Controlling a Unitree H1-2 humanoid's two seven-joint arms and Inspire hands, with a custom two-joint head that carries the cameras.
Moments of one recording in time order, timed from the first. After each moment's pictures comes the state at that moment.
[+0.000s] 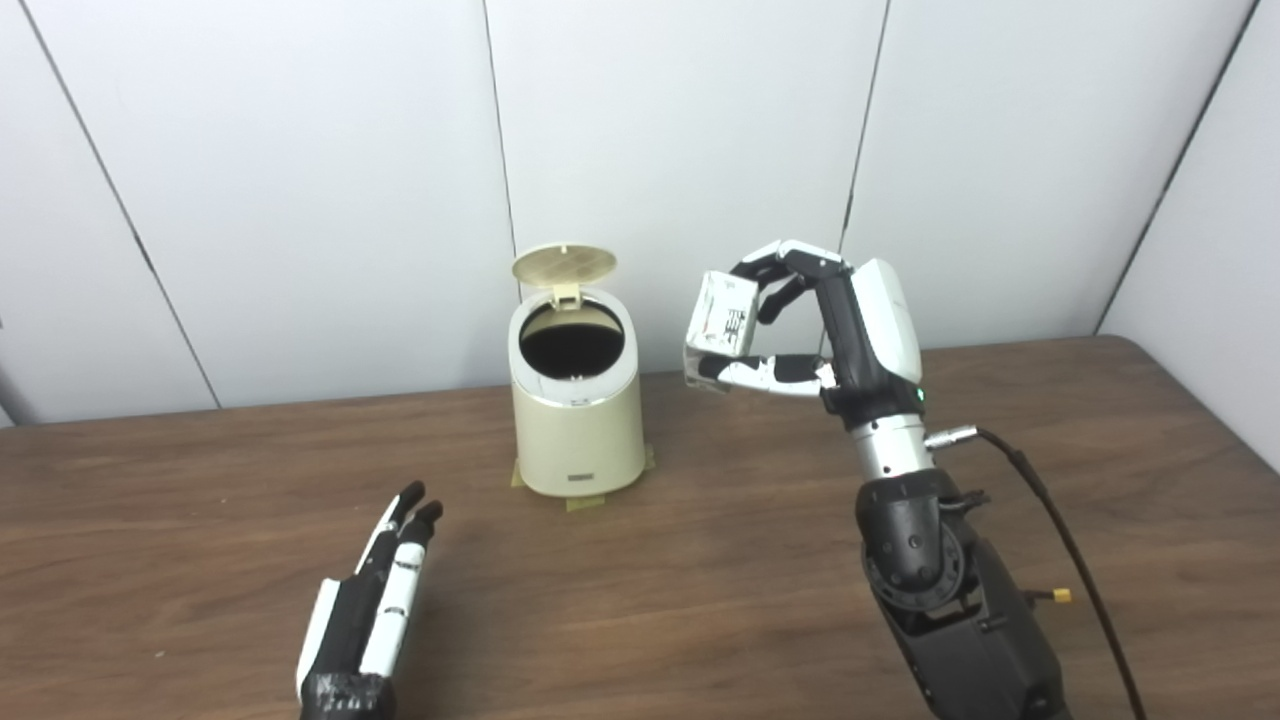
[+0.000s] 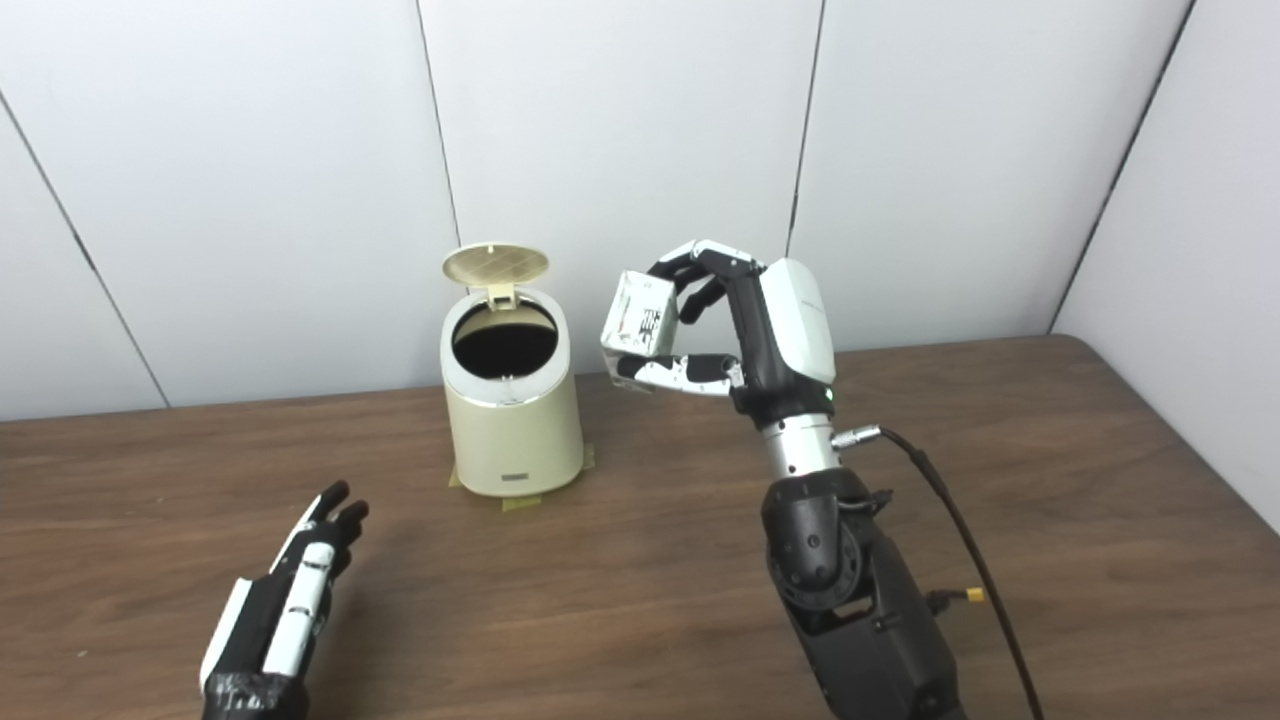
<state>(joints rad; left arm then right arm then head) 0.04 -0.03 0.00 -0.29 0.08 0.23 -0.06 -0.45 -0.18 0.12 -0.08 -0.59 0.03 -0.27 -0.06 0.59</state>
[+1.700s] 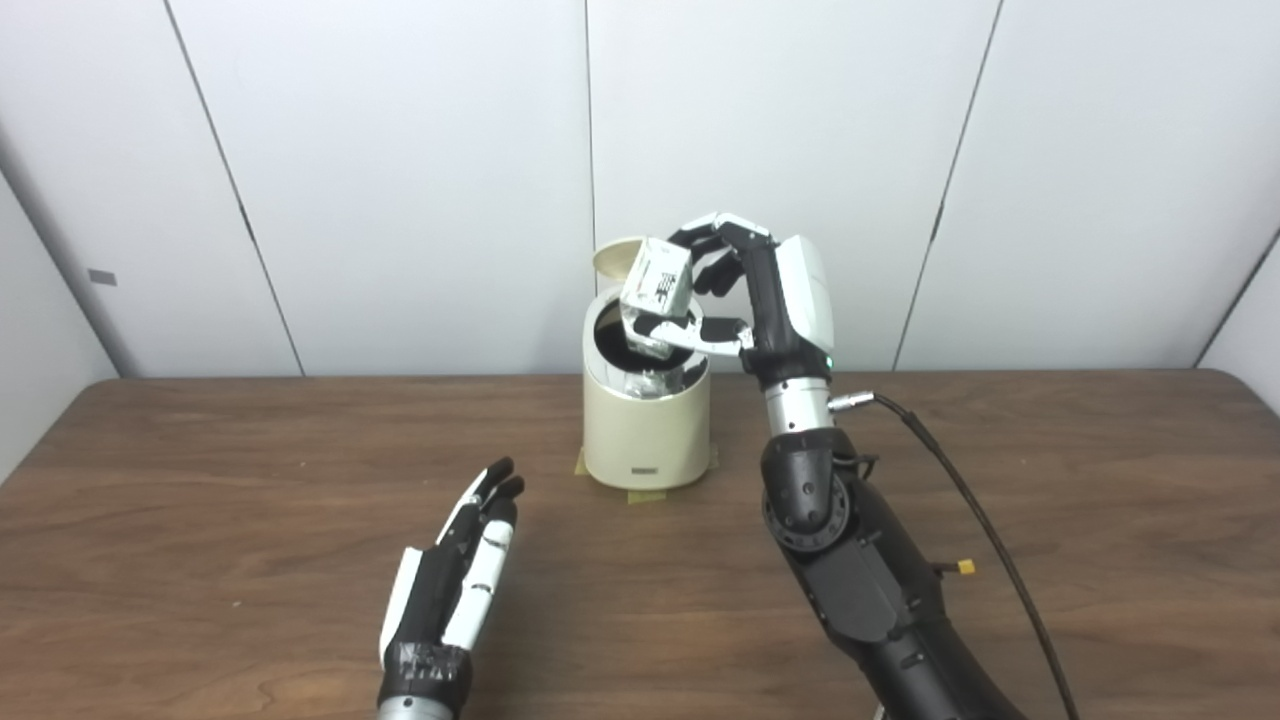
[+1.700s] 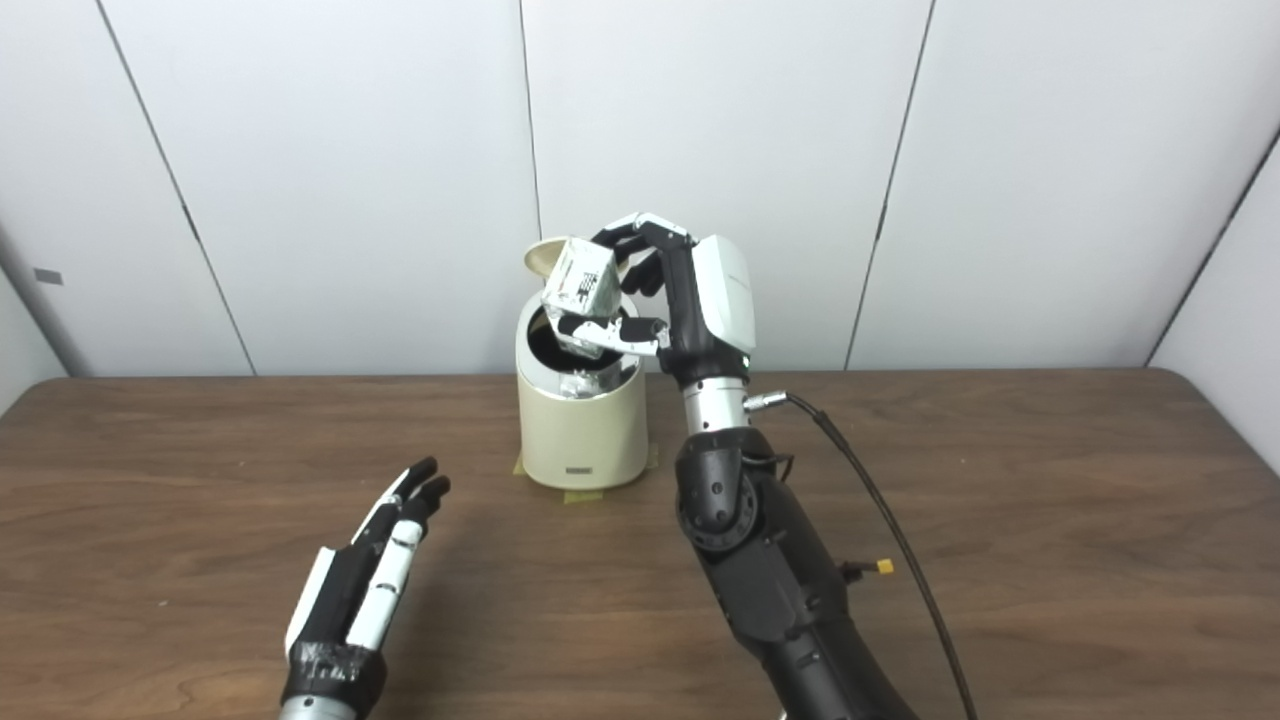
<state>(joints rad) 0.07 -0.05 -0.05 -0.35 0.08 0.23 0.00 -0.72 0.01 0.18 0.50 -0.61 -0.21 -0.52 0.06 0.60</state>
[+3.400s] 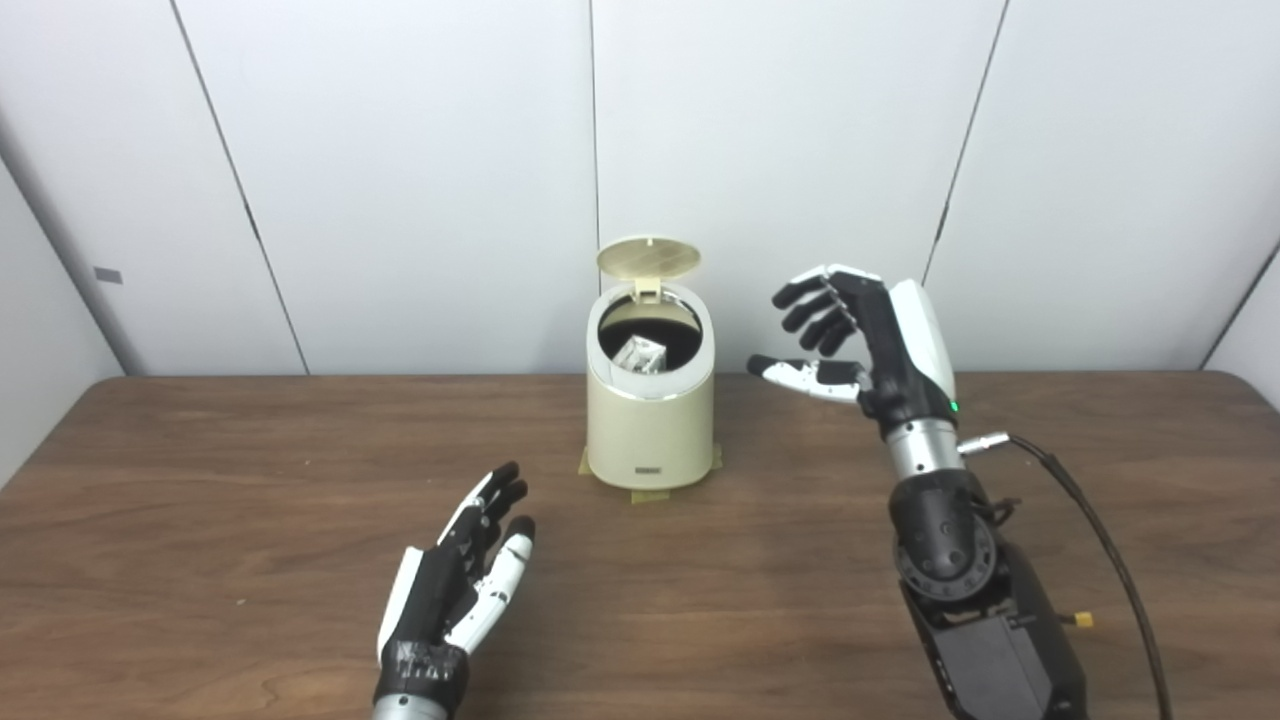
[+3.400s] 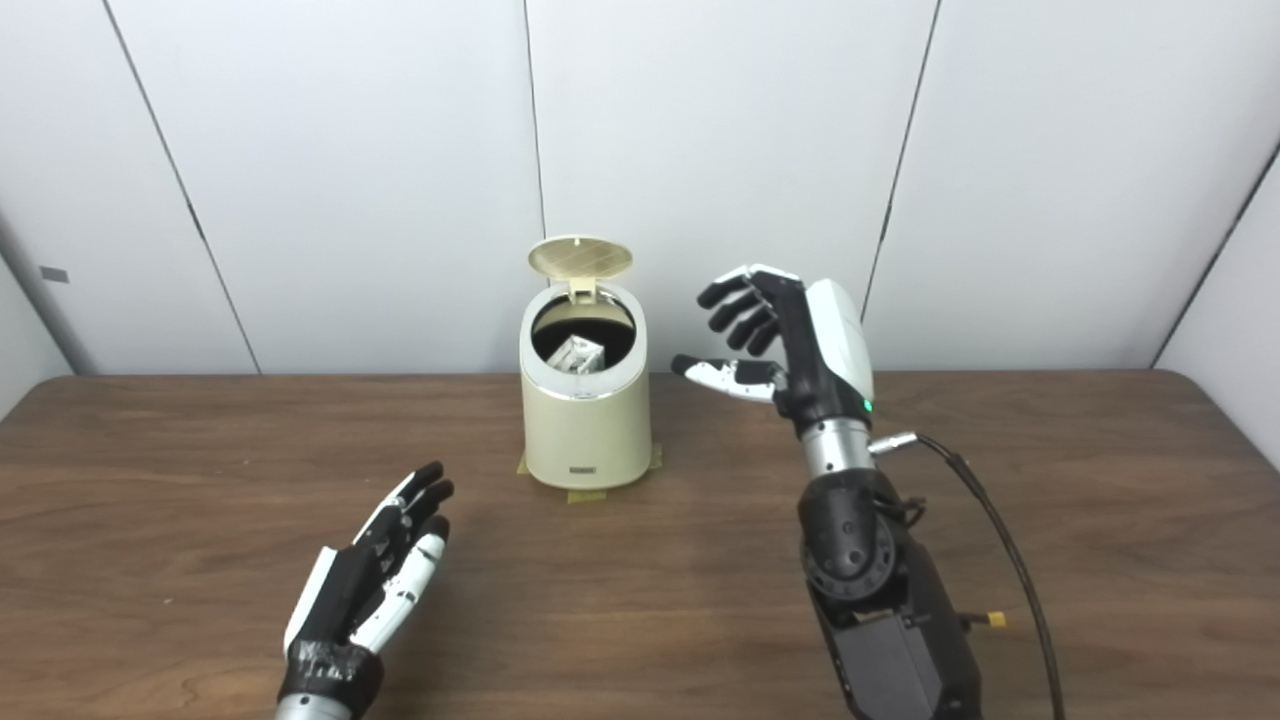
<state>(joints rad) 0.04 -0.03 -0.02 -0.34 0.07 0.24 -0.04 -0.46 -0.11 0.06 0.04 -0.46 0.16 -0.16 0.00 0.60</state>
